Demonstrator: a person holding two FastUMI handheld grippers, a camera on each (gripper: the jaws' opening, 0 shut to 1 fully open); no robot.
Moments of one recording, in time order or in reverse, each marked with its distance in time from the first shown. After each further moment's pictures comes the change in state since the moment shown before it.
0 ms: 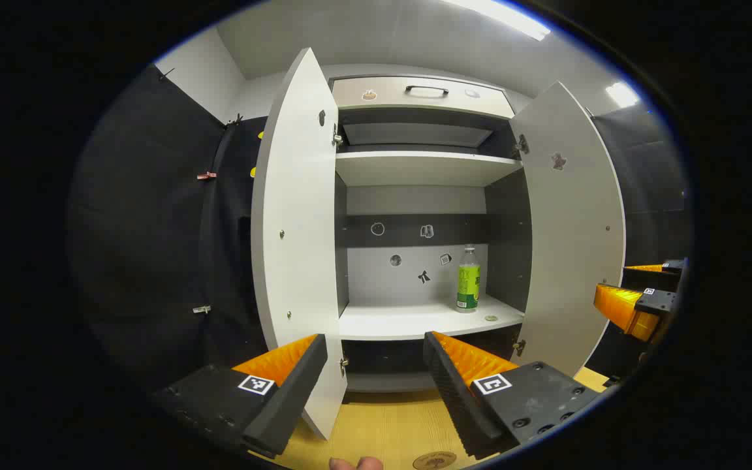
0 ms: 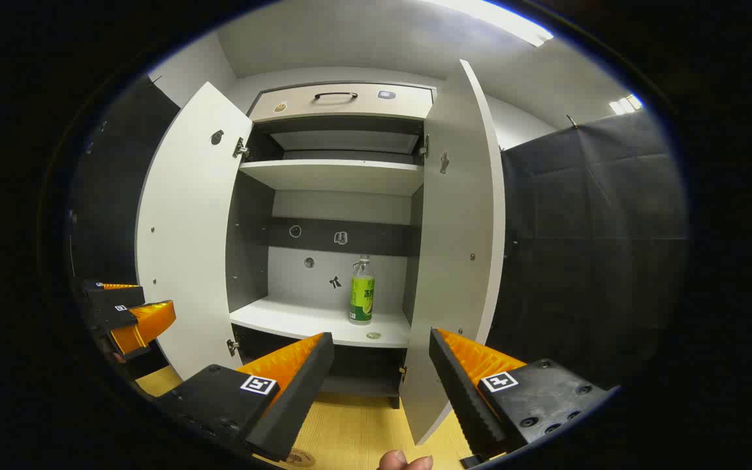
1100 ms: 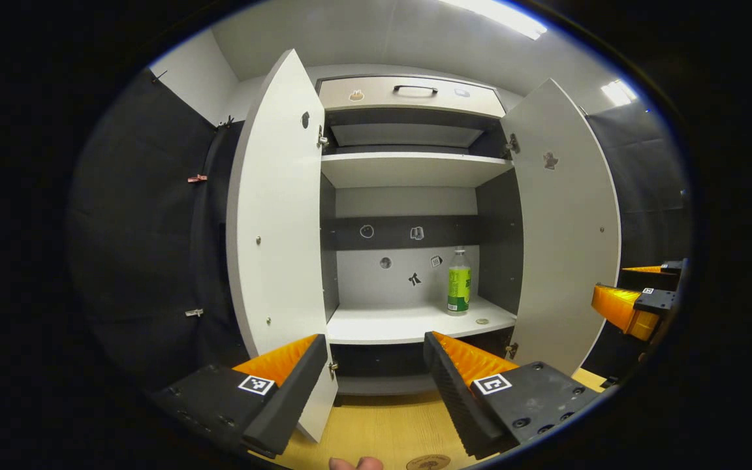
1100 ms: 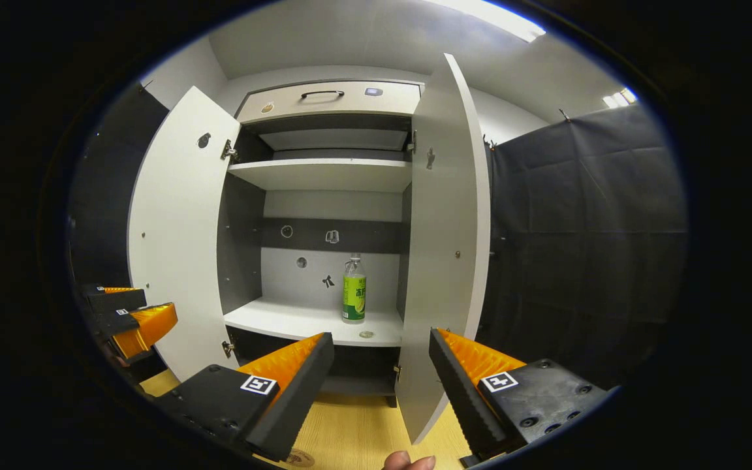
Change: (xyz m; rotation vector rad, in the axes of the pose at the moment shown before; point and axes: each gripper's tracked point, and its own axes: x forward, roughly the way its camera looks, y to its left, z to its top) left arm 0.011 -0.027 0.007 0.002 -0.004 -0.037; right arm 0.001 -0.021 0.003 0.026 0.004 -0.021
